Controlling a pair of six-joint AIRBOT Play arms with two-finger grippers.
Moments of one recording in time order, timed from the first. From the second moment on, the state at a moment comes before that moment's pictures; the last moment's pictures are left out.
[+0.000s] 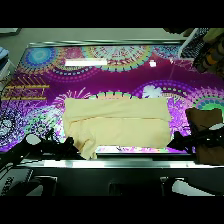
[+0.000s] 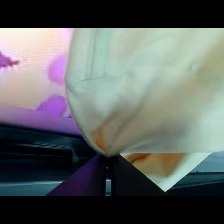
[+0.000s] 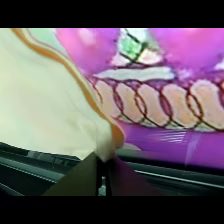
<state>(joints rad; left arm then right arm) -0.06 -1.04 0.35 0.84 -0.99 -1.83 -0.60 -1.40 0.71 -1.09 1.35 1.26</state>
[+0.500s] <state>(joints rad) -0.06 -0.93 0.59 1.31 -1.35 -1.83 -0.60 -1.18 0.71 -1.17 1.45 1.35</state>
